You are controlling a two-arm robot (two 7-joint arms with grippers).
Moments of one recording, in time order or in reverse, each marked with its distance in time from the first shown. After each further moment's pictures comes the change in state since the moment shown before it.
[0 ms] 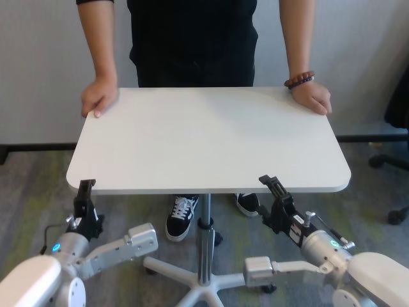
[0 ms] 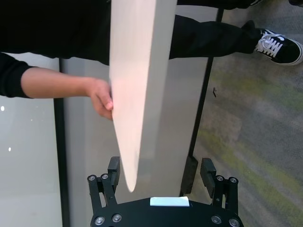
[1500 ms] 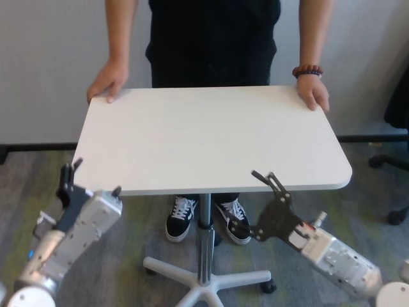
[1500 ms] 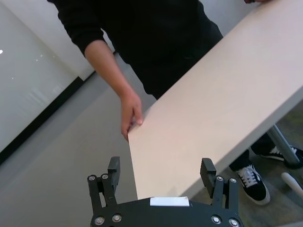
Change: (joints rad) left arm 0.218 -0.042 -0.270 -0.277 -0.430 -0.330 -0.024; right arm -0.147 0.084 0.149 -0.246 0.840 -0.551 0.462
